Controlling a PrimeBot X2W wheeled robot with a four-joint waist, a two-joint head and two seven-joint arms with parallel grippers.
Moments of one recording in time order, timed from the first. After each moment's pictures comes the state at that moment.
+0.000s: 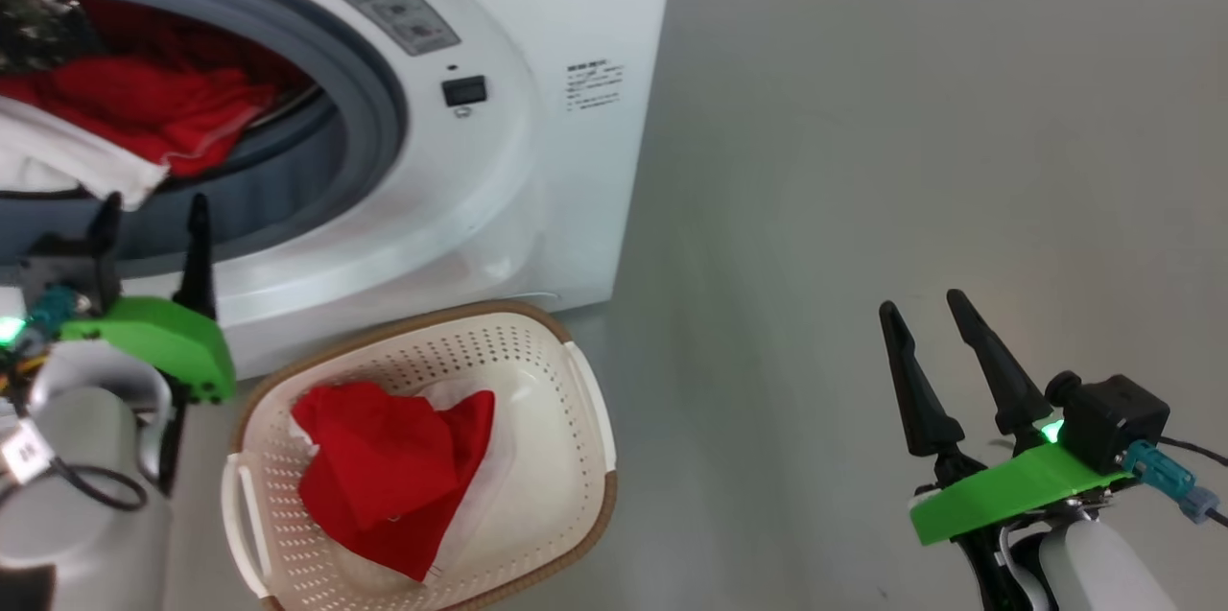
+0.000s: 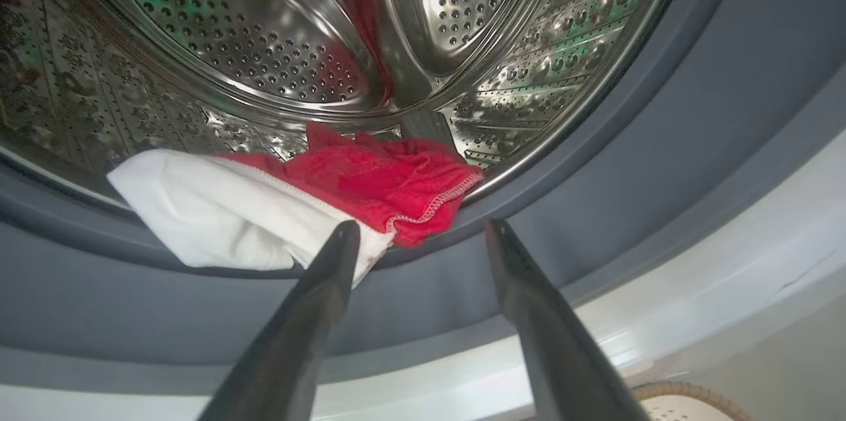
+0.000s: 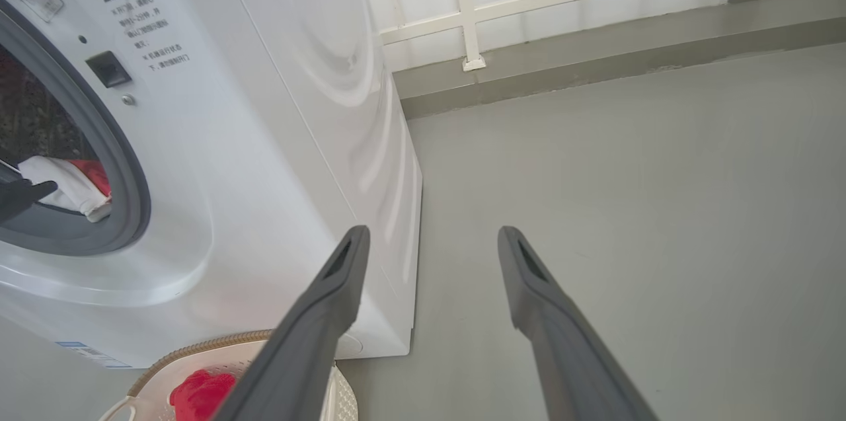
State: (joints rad) left arm -0.72 0.20 0.06 0.88 -0.05 -0.09 -0.26; right arm -0.15 -0.09 0.11 0.23 0.43 0.12 -0.26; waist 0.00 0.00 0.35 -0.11
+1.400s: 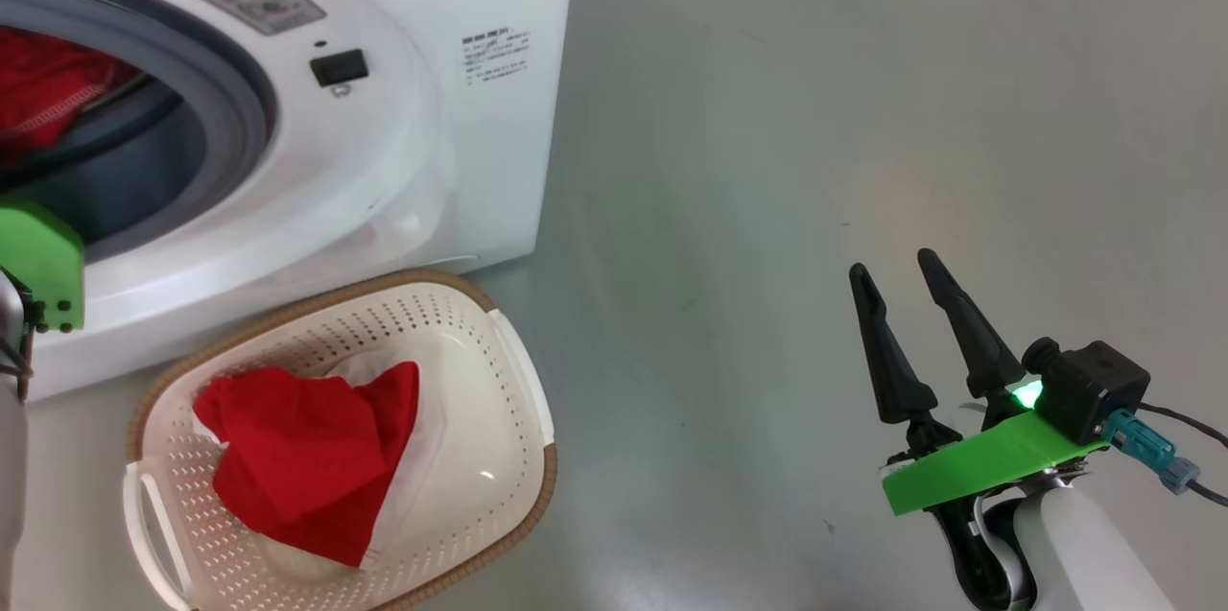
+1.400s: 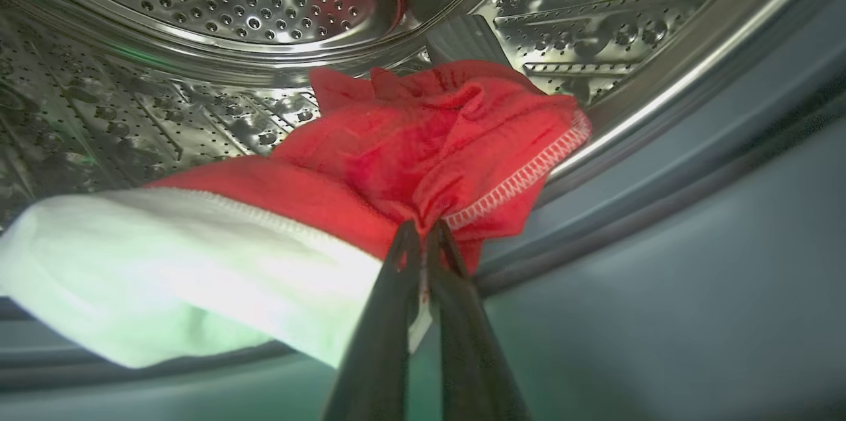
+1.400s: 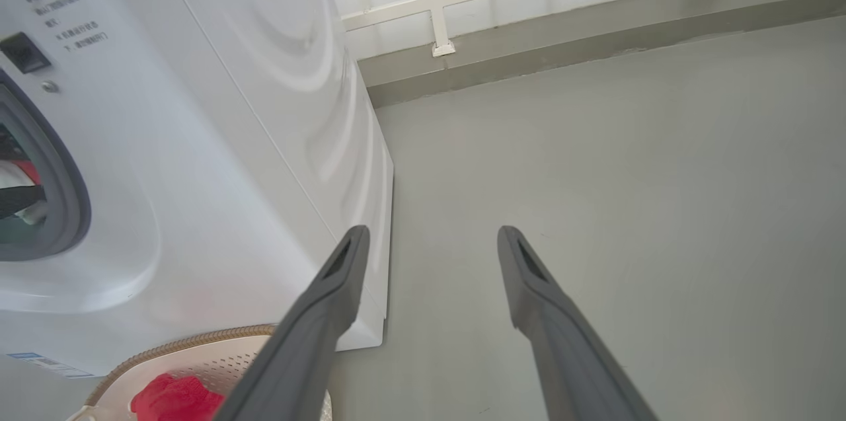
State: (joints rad) left arm -1.07 0.36 -0.08 1.30 0.05 -0.02 -0.21; right arm -0.22 -0.06 0.14 0.22 0.43 0.12 -0.26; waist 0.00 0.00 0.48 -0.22
